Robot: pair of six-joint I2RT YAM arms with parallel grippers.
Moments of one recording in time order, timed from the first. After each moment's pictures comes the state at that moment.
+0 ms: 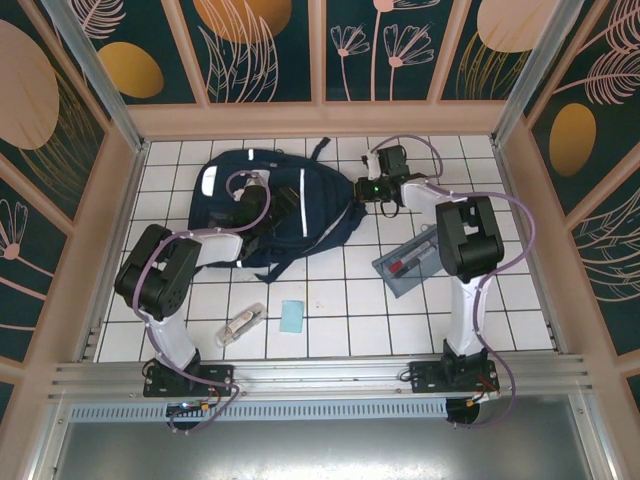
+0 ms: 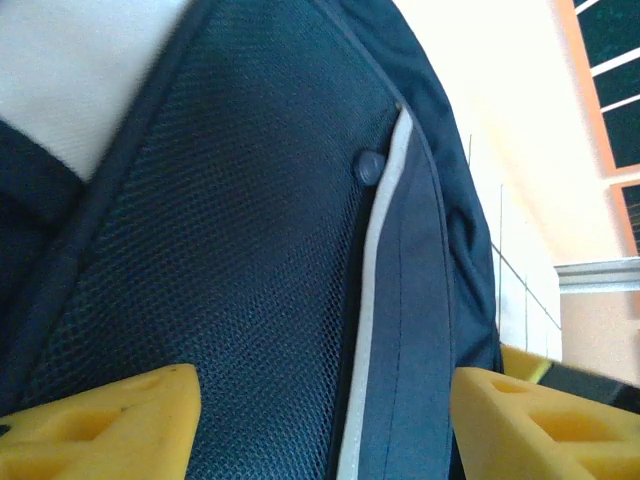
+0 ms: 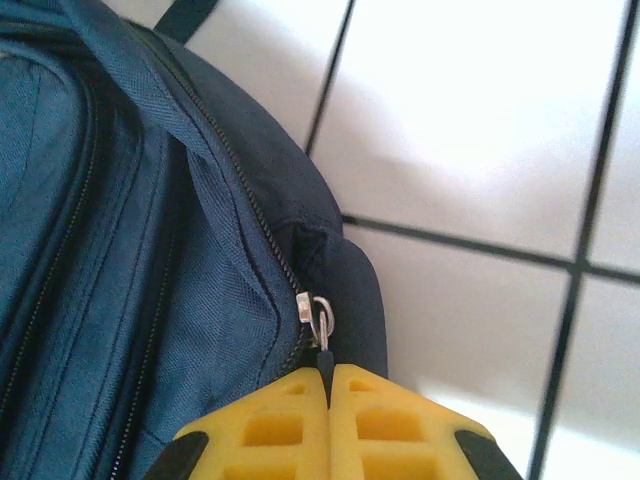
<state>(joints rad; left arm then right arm) -0.44 1.82 0.90 0.39 0.02 -1.10 0.32 2.09 1.45 -0.20 -0.28 0.17</state>
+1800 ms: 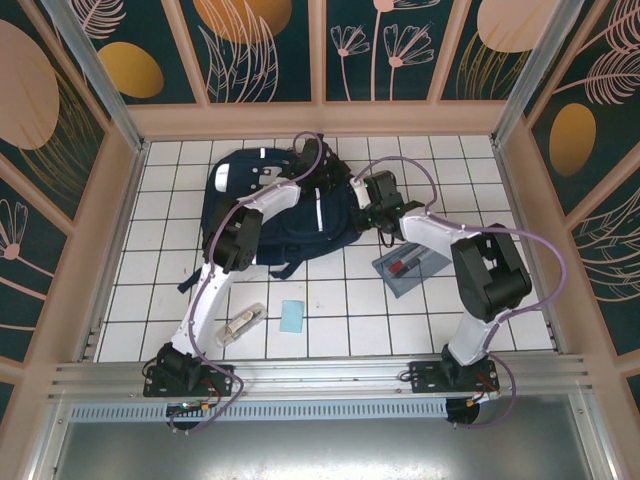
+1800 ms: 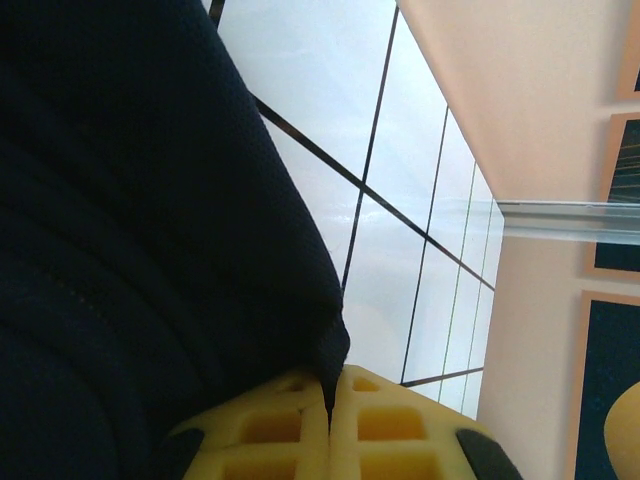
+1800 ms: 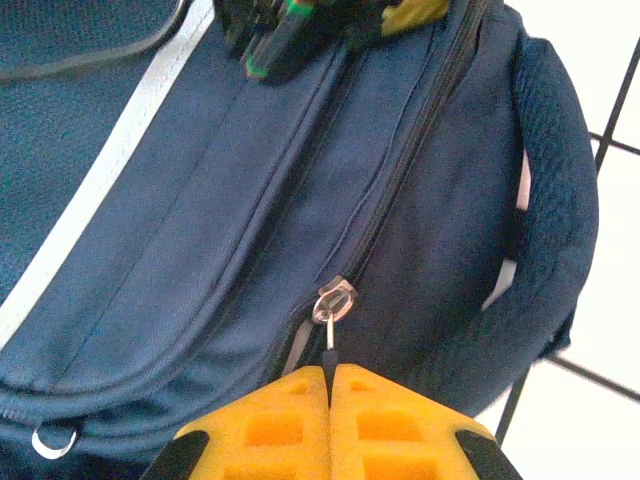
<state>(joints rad) -0.52 2.60 2.10 -0.04 0.27 -1.24 0.50 1.73 1.07 -0.17 -0.04 0.02</state>
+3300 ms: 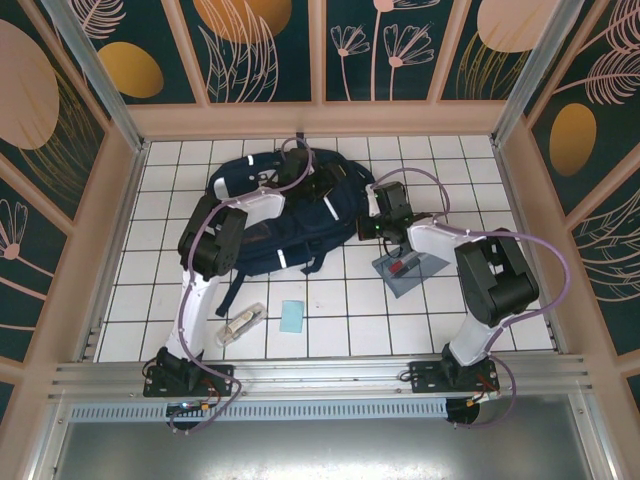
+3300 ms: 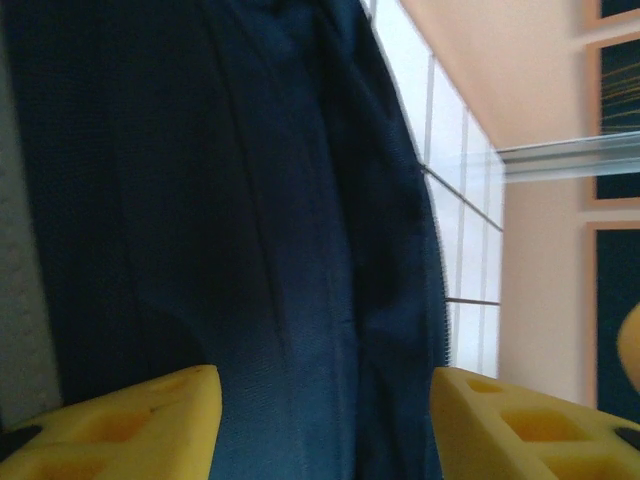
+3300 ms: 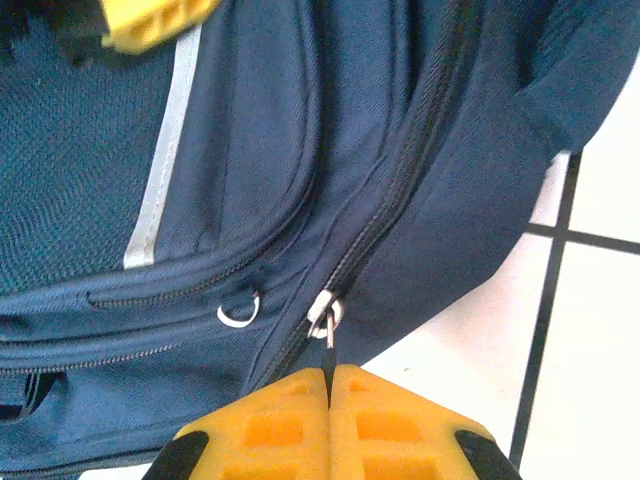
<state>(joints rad) -0.50 2.33 1.65 0.17 0.32 -1.12 0.46 1.70 0.94 -0.07 -0.13 0.23</state>
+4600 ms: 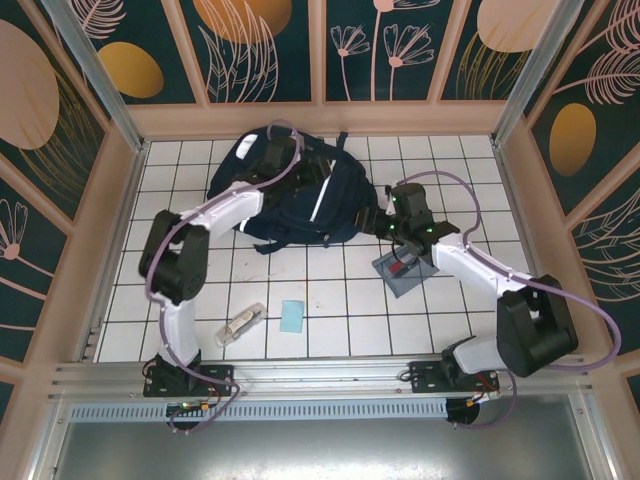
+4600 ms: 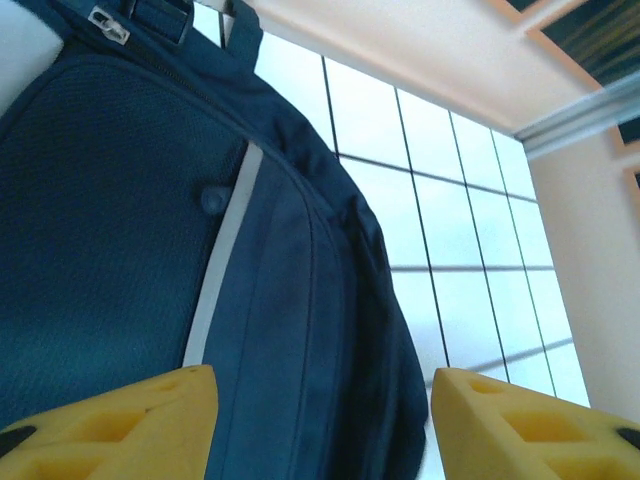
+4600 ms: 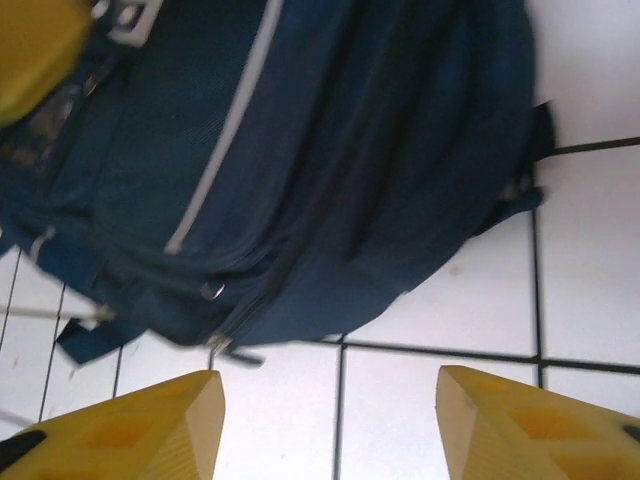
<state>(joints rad) -0.50 1.94 1.46 -0.10 0.19 -0.74 0.44 1.39 0.86 -0.19 -0.14 0.57</state>
